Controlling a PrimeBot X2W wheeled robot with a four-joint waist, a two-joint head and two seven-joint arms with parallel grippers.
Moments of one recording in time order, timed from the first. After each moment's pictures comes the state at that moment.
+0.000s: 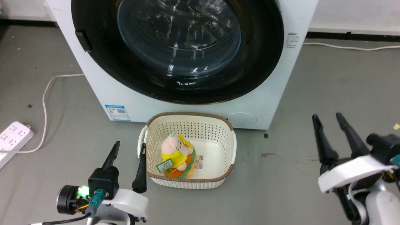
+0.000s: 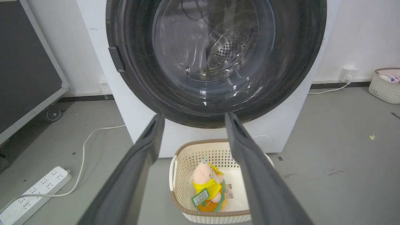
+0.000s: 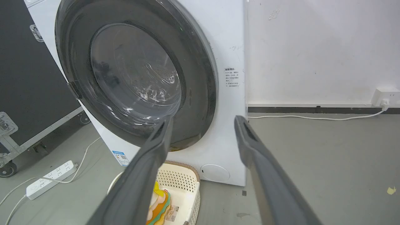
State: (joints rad) left arm -0.05 0.05 -0.05 0.01 0.00 -0.02 -0.08; right arm -0.19 -0.12 0.00 0.07 0.30 0.13 -0.05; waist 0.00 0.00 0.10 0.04
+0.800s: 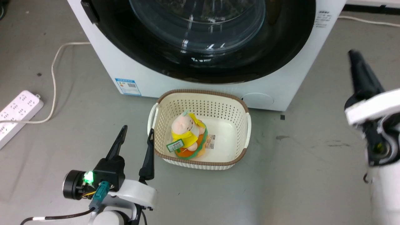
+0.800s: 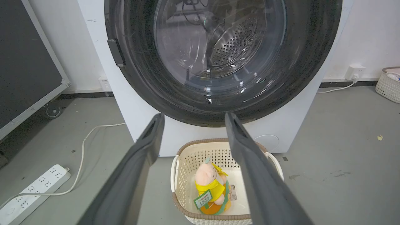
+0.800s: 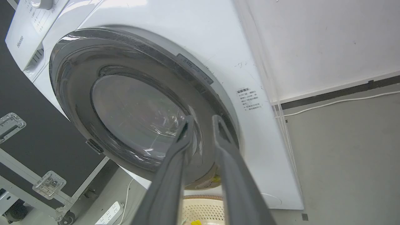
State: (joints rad) left arm -0.11 0.05 -0.09 0.01 -0.01 -0.02 -0.13; right arm -0.55 -0.16 -0.08 0.26 0.64 0.13 0.05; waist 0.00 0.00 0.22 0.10
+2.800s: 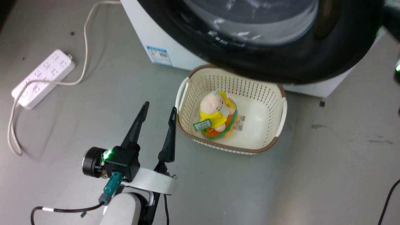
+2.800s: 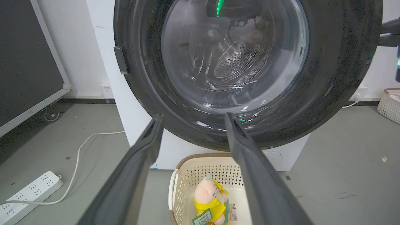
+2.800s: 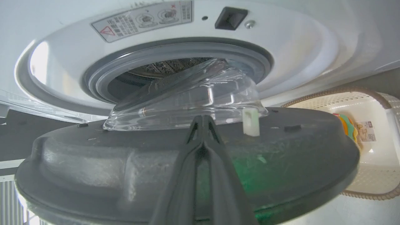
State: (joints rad) left arm -0.23 0.05 -0.21 0.04 -0.10 -0.02 -0.26; right arm -1.33 -0.34 -0.27 1.28 1.18 0.13 0.73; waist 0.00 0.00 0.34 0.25
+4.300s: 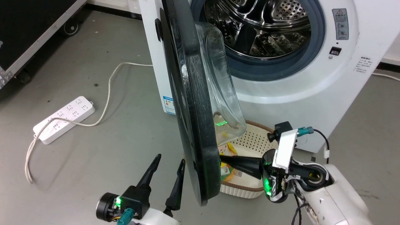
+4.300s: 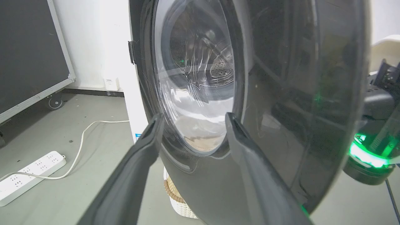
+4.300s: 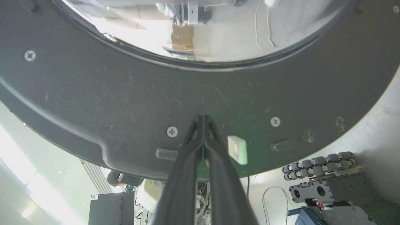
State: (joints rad) left arm -0.04 0.05 -0.26 0.12 -0.12 -0.05 -0.26; right arm -0.56 -0.05 0.29 0.68 1.63 0.13 0.91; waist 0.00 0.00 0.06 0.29
